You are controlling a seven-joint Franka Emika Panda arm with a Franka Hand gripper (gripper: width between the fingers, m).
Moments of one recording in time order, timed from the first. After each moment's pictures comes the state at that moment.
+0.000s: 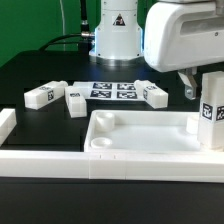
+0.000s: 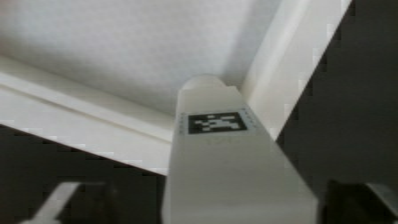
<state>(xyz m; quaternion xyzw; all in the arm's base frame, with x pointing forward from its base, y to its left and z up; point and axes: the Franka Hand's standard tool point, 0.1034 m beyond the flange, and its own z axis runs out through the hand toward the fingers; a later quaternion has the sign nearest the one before) 0.635 0.100 0.111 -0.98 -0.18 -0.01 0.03</state>
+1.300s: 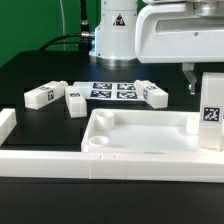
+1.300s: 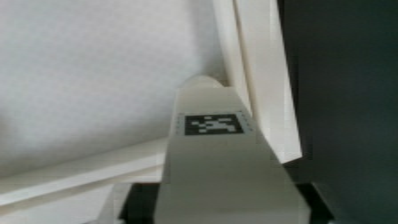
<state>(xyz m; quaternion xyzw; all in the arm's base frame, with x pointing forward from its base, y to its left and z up) 0.636 0.094 0.110 -0.98 0.18 0.00 0.05</state>
